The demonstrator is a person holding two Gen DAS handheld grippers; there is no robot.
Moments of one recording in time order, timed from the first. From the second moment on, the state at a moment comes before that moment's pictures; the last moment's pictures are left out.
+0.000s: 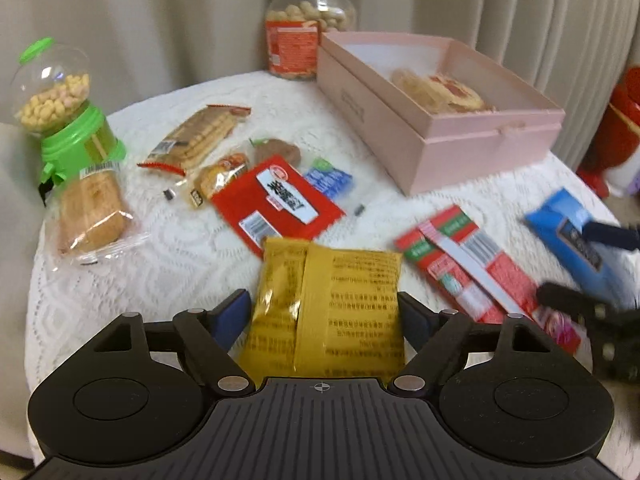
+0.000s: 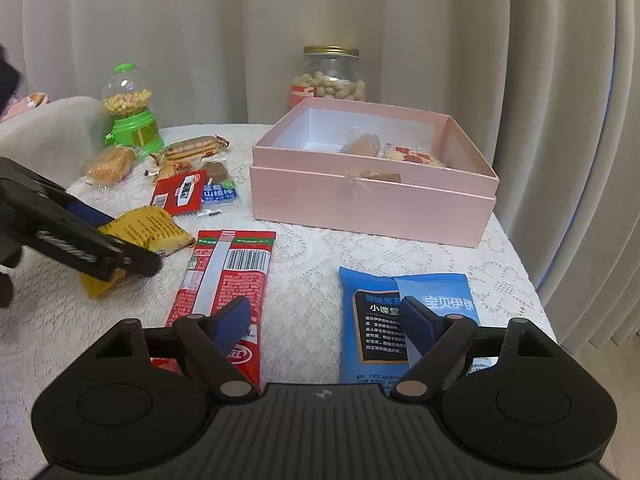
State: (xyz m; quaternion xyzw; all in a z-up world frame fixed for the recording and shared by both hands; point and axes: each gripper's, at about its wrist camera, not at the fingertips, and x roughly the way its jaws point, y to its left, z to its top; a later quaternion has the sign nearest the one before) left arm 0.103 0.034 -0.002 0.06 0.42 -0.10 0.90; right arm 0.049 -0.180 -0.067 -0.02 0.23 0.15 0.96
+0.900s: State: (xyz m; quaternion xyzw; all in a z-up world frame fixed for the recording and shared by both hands) left arm -0.009 0.041 -0.002 0.04 0.40 -0.11 0.91; right arm 0.066 -0.115 -0.044 -0.07 0.30 0.23 0.92
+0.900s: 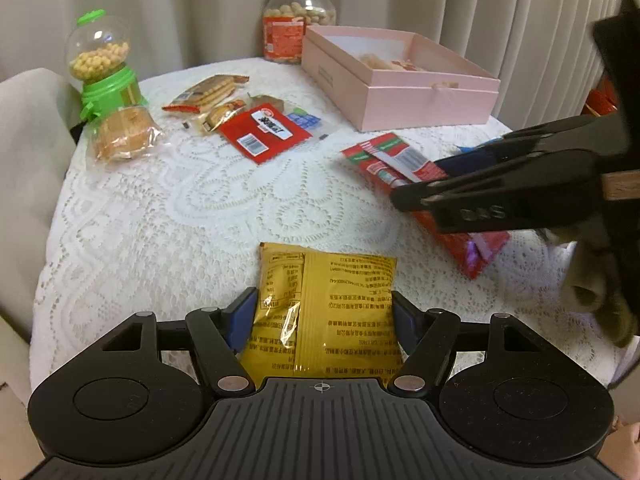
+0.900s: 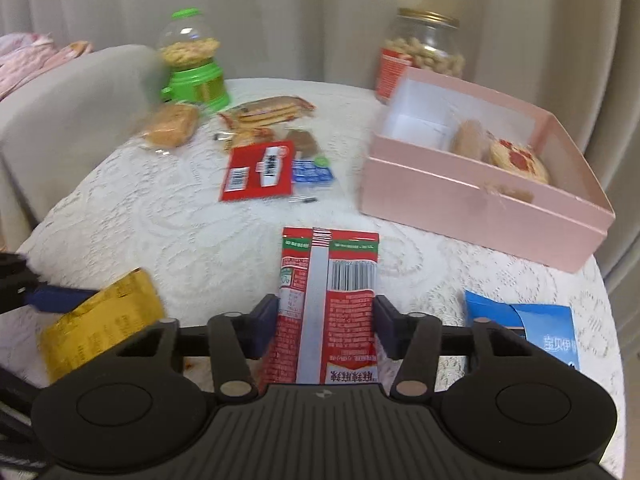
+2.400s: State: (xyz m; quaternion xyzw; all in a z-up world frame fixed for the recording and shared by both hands) left arm 0.153 0.030 0.127 -0.16 0.23 -0.17 0.94; right arm 0.053 -0.291 0.051 0.04 0.15 0.12 0.98
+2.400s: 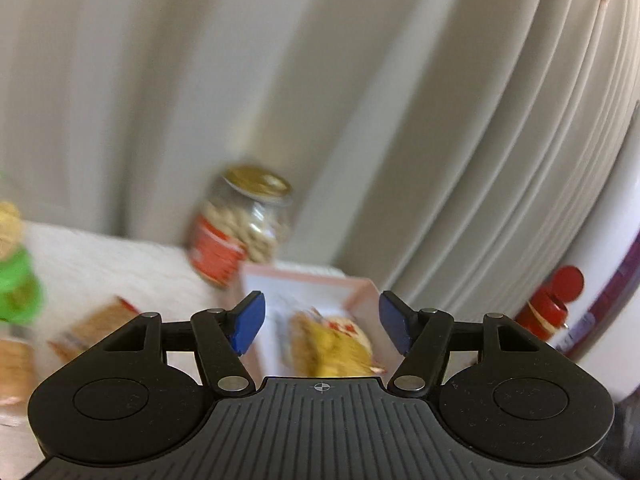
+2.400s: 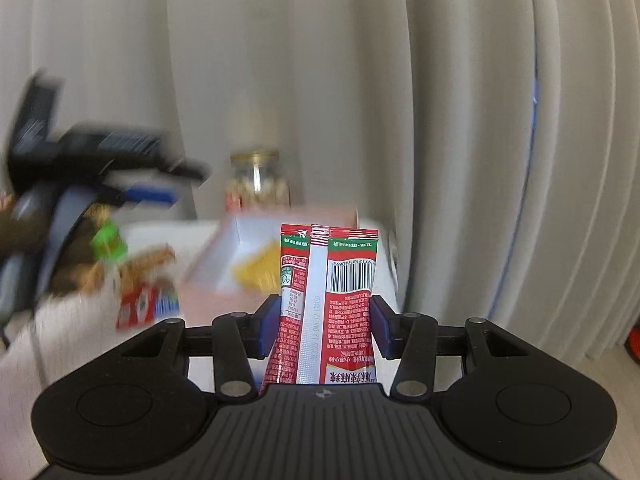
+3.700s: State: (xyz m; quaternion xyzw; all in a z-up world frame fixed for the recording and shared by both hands) left arm 0.050 0.171 -0.014 -0.18 0.26 0.01 0.95; right arm 0.308 0.059 0.022 0.05 0.46 0.17 0.87
